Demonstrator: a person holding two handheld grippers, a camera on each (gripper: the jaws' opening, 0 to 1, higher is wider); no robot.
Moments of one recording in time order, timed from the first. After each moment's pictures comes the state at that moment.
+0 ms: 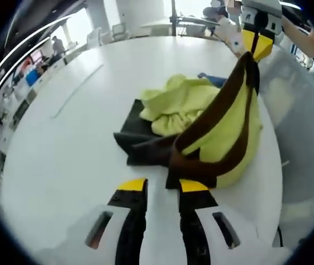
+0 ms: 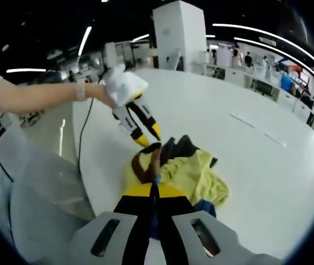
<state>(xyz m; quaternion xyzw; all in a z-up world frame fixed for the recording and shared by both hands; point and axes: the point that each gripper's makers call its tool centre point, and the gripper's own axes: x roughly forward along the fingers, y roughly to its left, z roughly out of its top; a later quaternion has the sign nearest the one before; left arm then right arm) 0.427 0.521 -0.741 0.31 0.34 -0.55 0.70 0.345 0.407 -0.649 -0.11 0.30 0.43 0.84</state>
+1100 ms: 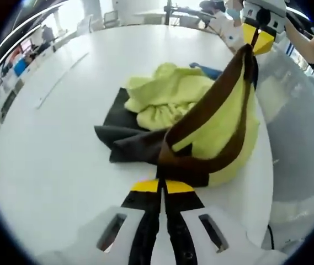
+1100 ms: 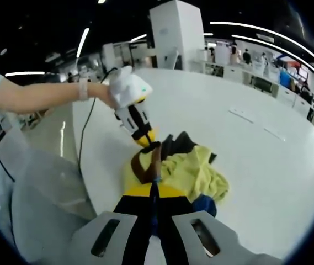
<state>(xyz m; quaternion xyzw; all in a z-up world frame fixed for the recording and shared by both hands) 0.414 0.519 -0.752 0.29 0.39 -0.56 0.67 0.343 0.400 -0.653 -0.10 0.31 0.43 0.84</state>
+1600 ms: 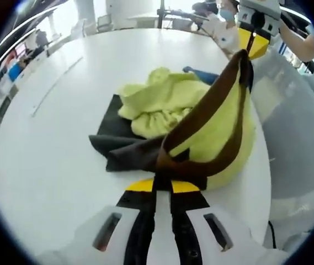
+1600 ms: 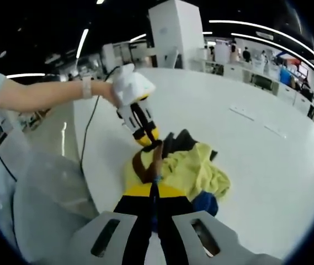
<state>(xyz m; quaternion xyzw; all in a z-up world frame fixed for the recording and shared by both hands) 0.413 0.510 -0.754 0.32 0.38 -0.59 0.64 0.337 0.396 -0.653 -0.10 0.31 0.43 0.84</state>
